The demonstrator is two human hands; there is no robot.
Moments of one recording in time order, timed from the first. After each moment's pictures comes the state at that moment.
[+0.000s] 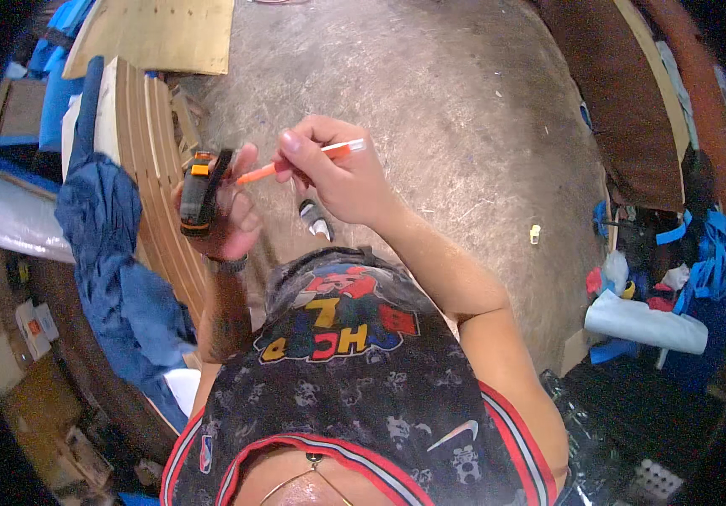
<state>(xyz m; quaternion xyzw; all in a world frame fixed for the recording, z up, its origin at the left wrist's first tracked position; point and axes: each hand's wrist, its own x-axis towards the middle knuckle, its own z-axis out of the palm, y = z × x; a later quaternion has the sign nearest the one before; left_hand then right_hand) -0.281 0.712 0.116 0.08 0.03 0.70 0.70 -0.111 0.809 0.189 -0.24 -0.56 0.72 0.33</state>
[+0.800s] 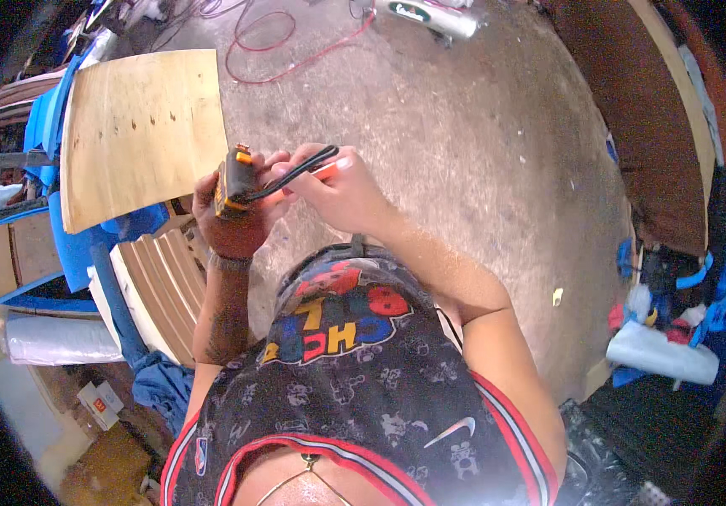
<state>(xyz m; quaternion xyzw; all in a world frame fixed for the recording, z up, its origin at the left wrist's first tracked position) -0.412 1.254 0.142 0.13 0.12 0.64 0.75 -0.241 1.309 0.174 -0.34 -0.56 0.67 0.34</state>
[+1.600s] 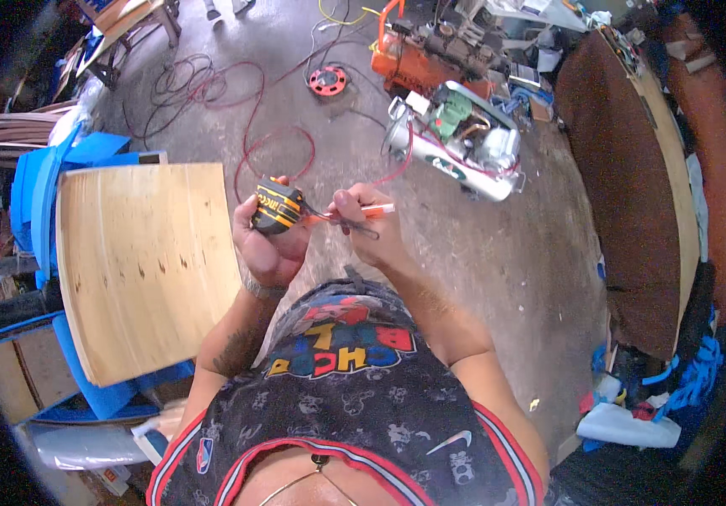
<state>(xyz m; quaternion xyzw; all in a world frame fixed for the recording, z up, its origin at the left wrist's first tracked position) -0.638 1.832 0.155 0.00 0.20 0.72 0.66 -0.494 1.877 0.147 -0.38 -0.52 0.63 0.43</state>
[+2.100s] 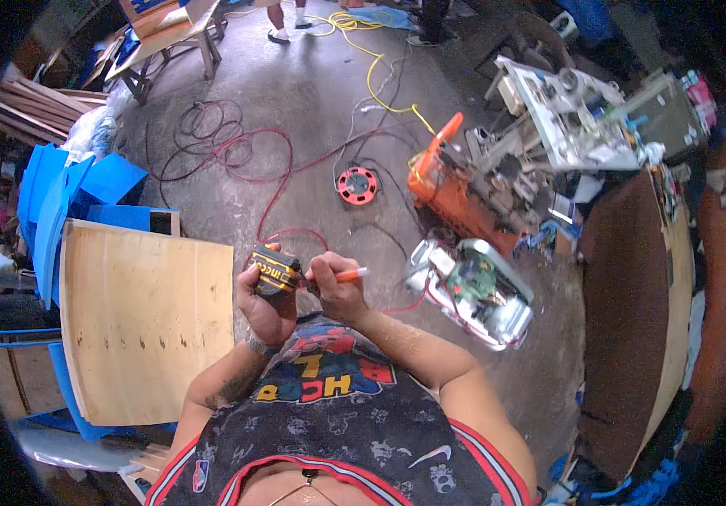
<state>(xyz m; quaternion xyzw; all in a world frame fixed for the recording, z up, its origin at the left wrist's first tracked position) -0.757 2.155 0.159 0.00 0.33 0.80 0.51 -0.654 2.223 0.118 -0.26 -0.48 0.75 0.37</state>
